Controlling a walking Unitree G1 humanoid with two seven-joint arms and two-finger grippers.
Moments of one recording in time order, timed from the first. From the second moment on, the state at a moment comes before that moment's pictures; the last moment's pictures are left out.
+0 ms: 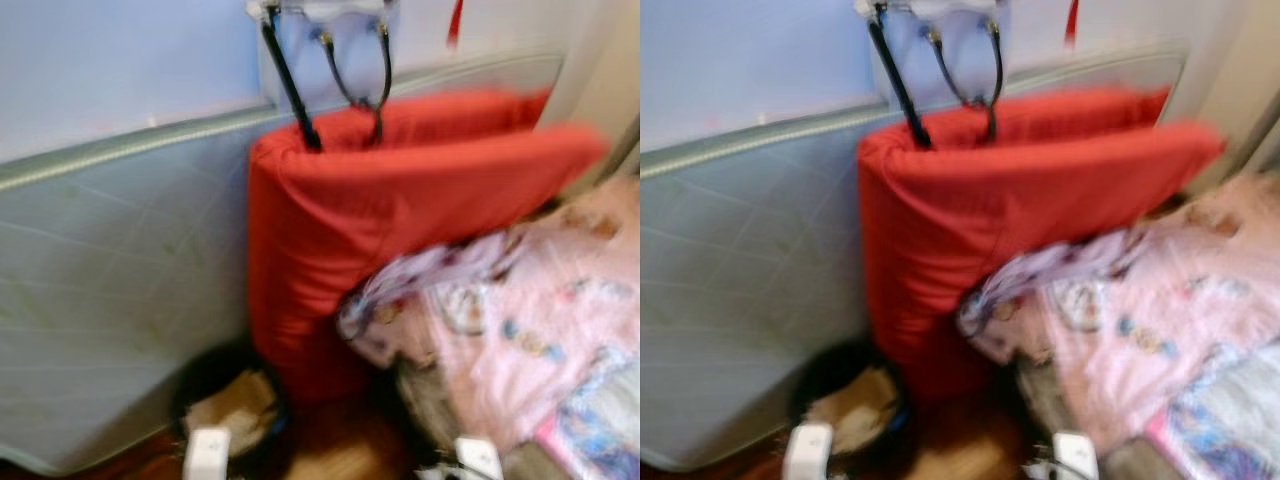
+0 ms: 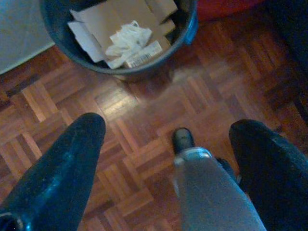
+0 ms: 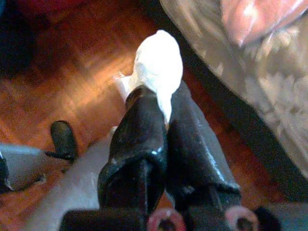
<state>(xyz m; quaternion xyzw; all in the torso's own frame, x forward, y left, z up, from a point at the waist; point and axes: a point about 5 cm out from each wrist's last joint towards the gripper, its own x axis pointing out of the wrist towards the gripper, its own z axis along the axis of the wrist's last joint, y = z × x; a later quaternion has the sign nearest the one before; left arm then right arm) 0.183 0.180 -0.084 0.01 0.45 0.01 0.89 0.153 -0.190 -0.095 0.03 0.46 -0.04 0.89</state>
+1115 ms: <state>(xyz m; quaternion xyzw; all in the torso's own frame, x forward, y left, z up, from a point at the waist) 0.179 0.196 -0.084 0.02 0.45 0.03 0.89 0.163 -0.176 -0.092 0.04 0.45 -0.03 0.89</state>
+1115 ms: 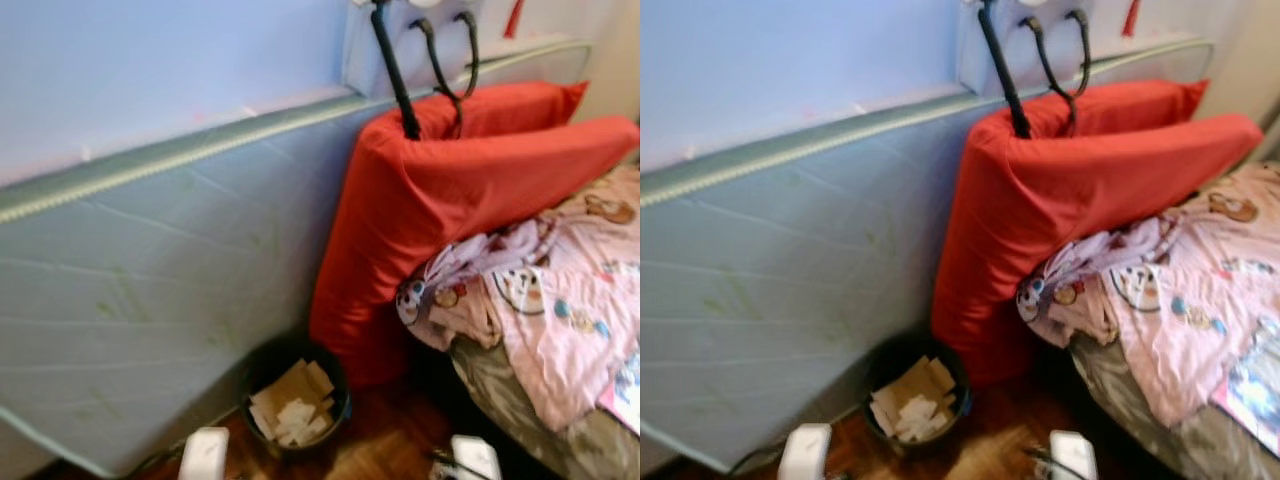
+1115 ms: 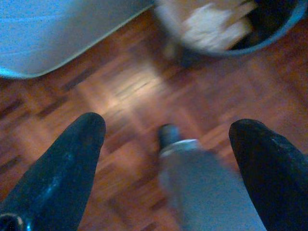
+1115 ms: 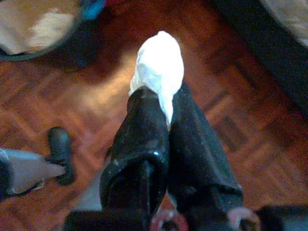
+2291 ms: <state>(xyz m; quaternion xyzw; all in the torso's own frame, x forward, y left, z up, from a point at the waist) 0.183 0.186 -0.084 0.00 0.45 0.02 0.89 0.161 -0.185 -0.092 0.03 0.45 -0.03 0.89</state>
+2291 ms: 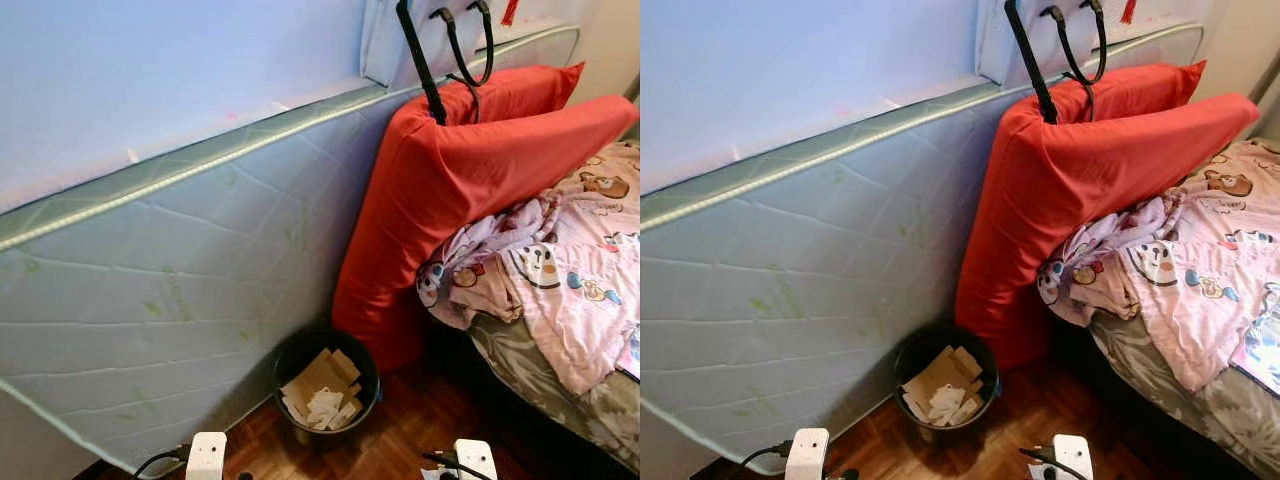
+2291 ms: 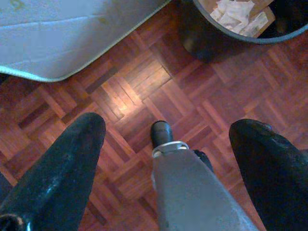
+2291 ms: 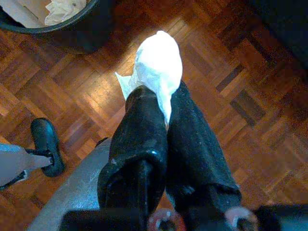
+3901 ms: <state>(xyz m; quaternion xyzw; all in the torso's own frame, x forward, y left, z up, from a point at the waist) 0.182 0.190 -0.083 0.01 0.45 0.05 0.89 0.168 -0.182 -0.089 0.02 0.44 -0.01 0.90</state>
